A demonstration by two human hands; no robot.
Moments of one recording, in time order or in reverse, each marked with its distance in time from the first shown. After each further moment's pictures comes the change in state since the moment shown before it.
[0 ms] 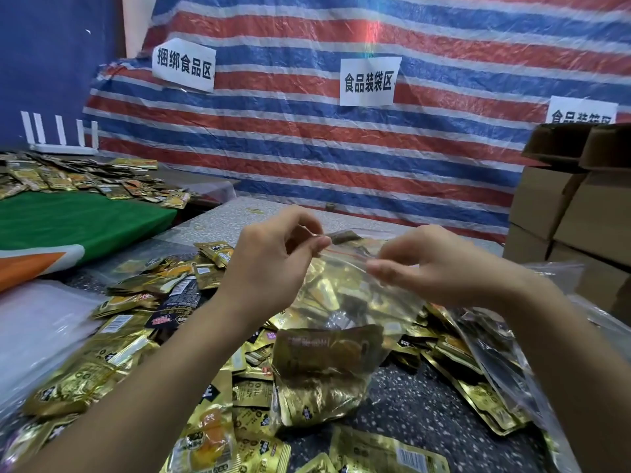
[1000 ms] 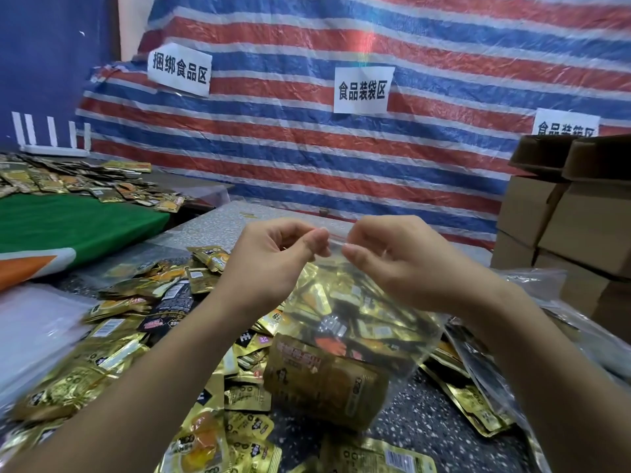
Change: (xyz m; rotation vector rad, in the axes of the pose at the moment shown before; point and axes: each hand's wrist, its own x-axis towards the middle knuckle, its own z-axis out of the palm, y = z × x) left_hand 0.002 0.019 -0.001 -0.252 -0.064 -0.252; right_hand 0.003 -0.033 0.003 -0.043 0.240 -0.030
